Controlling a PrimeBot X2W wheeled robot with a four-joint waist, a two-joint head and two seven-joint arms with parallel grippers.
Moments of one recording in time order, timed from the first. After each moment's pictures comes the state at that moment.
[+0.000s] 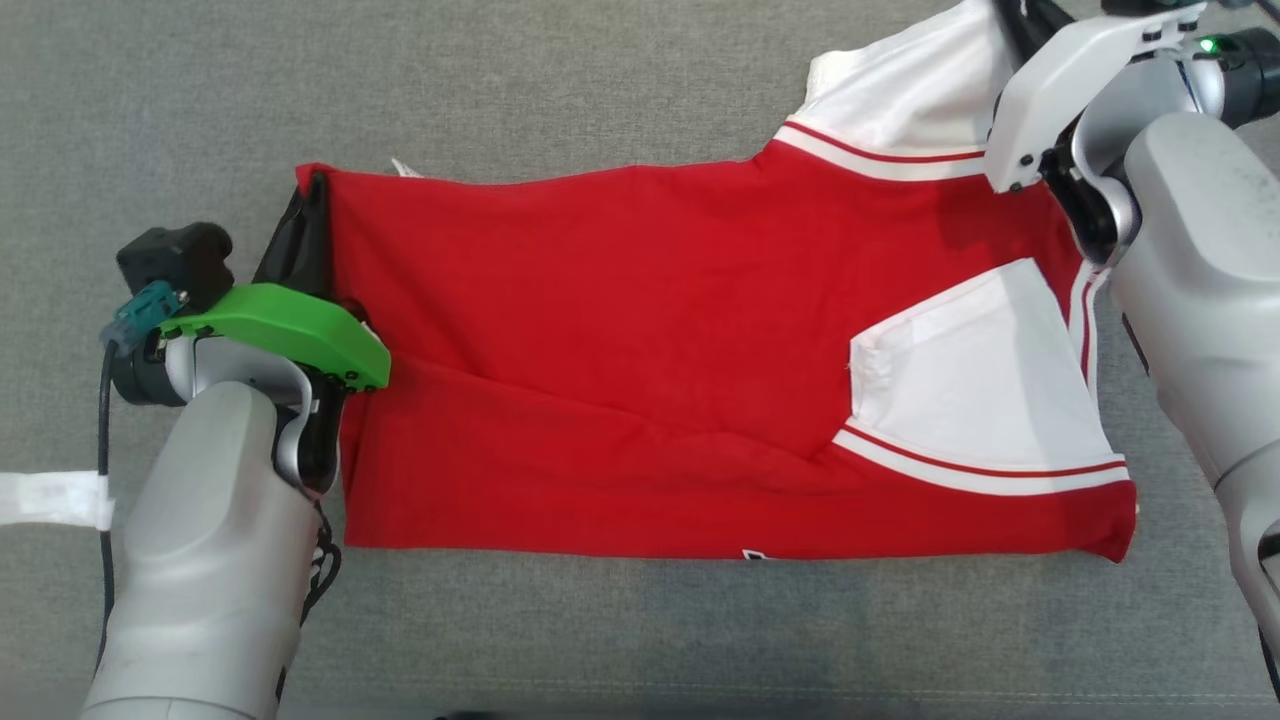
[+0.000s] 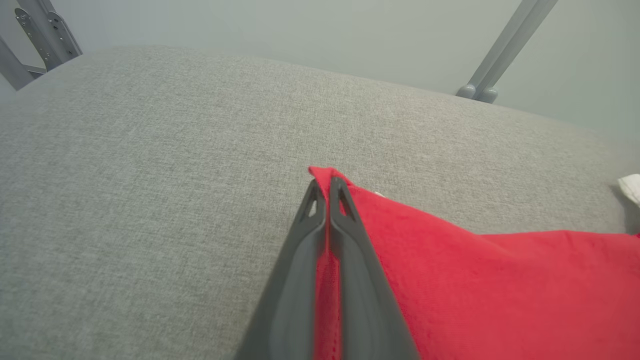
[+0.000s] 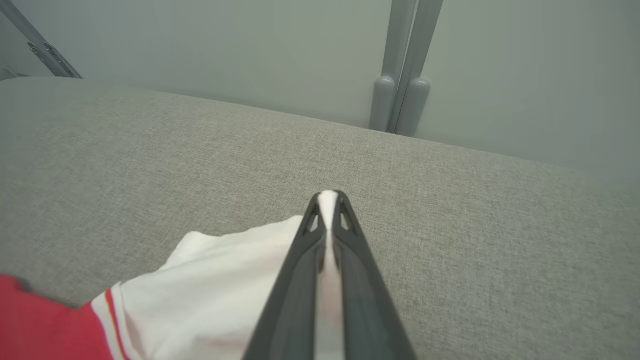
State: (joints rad) left arm -0.75 0.13 -0.23 0.81 -0.52 -0.11 -0.26; right arm -1.15 -0.27 0.44 1.00 0.44 0.13 -0.04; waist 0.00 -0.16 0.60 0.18
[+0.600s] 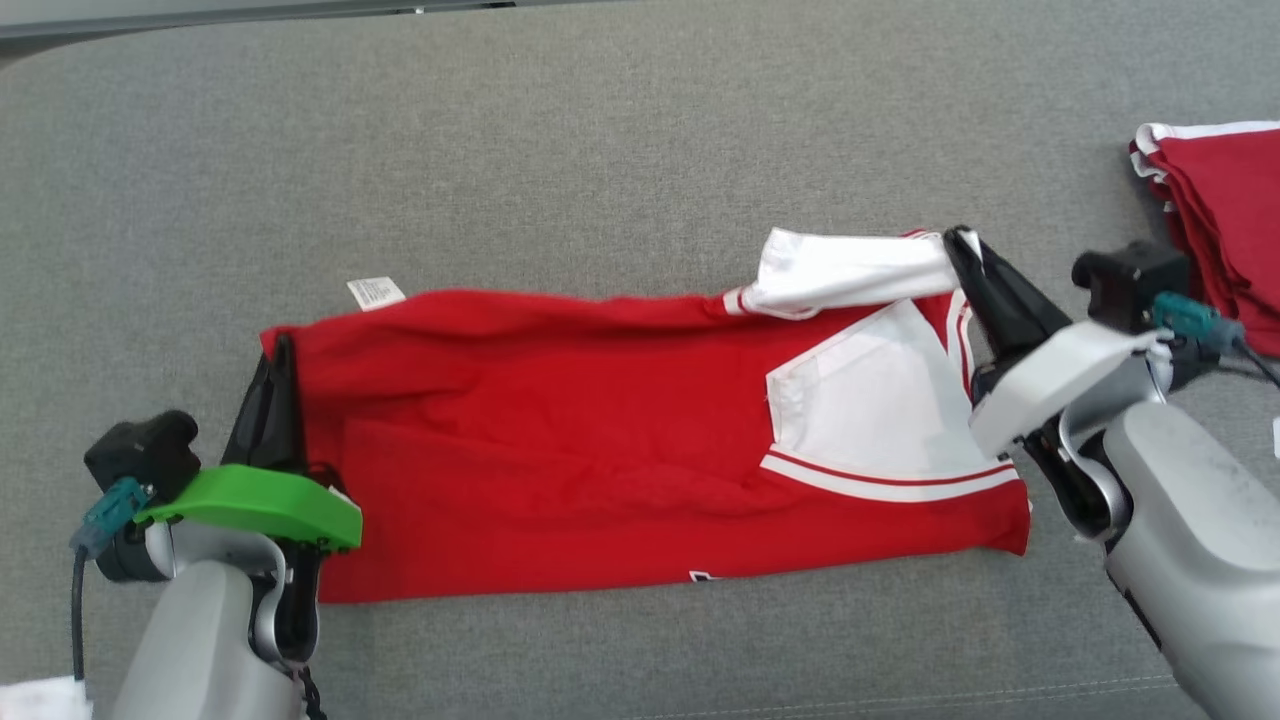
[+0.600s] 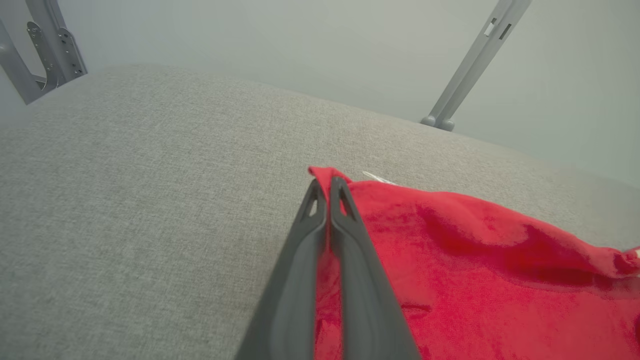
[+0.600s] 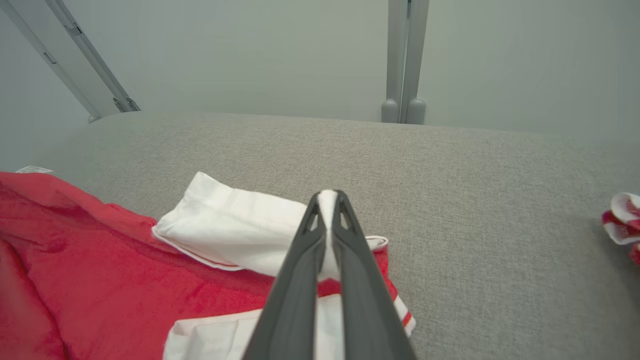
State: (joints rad) left arm -0.40 0.18 -0.13 0.53 -0.53 -0.11 -0.26; right arm -0.61 -0.39 0.48 0.50 0.60 0.13 -0.20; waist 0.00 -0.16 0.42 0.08
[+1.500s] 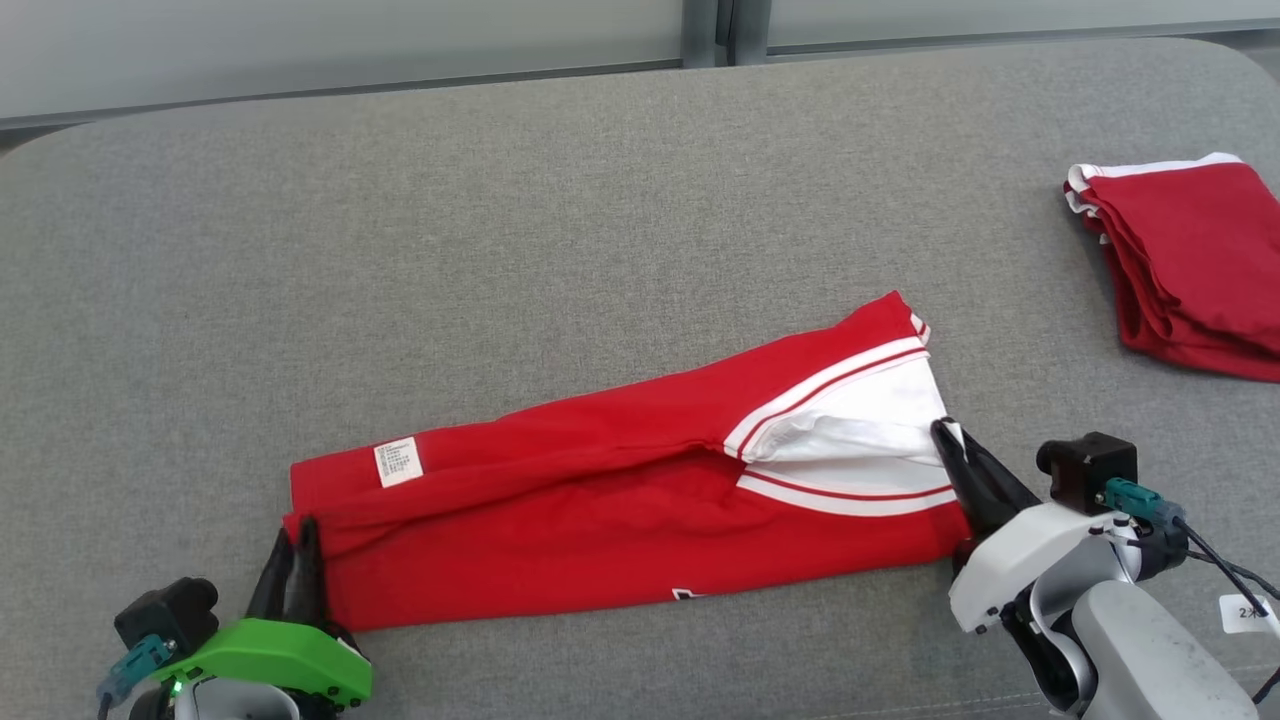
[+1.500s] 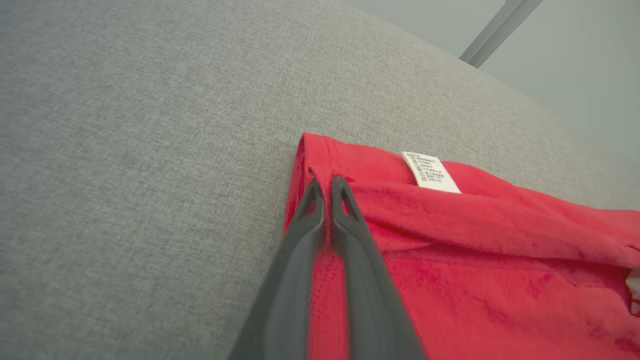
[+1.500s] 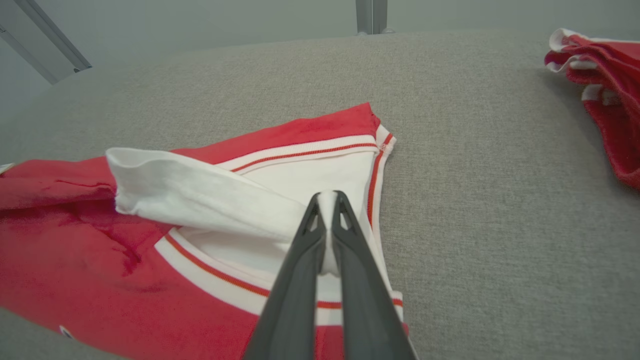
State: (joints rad) left arm -0.17 0.15 -0.10 0.59 -0.63 -0.11 -0.26; right arm -0.27 -0.26 0.31 0.46 0.43 0.13 -0.18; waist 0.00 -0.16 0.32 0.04
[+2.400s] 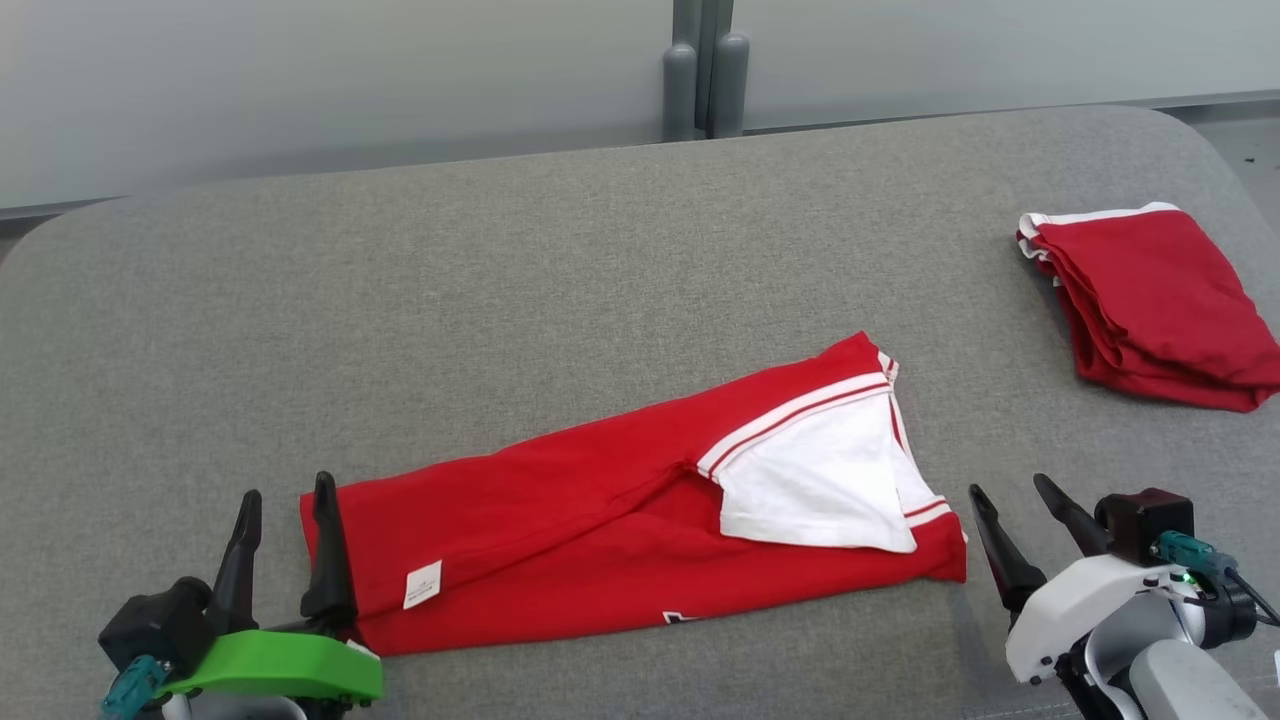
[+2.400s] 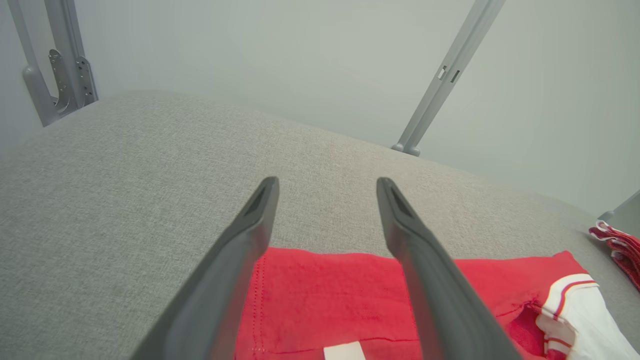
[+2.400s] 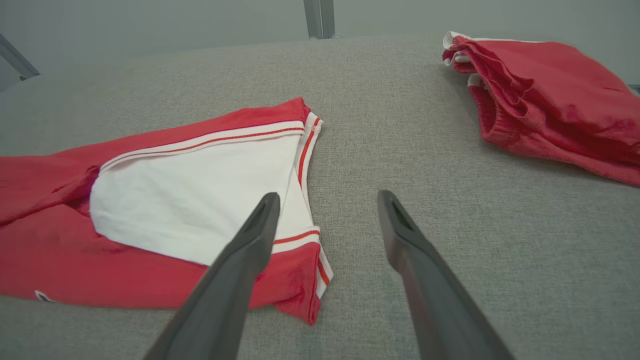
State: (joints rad) left arm -0.02 0.11 -0.04 0.24 -0.48 -0.07 -0.26; right arm -0.13 -0.27 0.19 0.41 0.38 0.13 -0.14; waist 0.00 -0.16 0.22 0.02
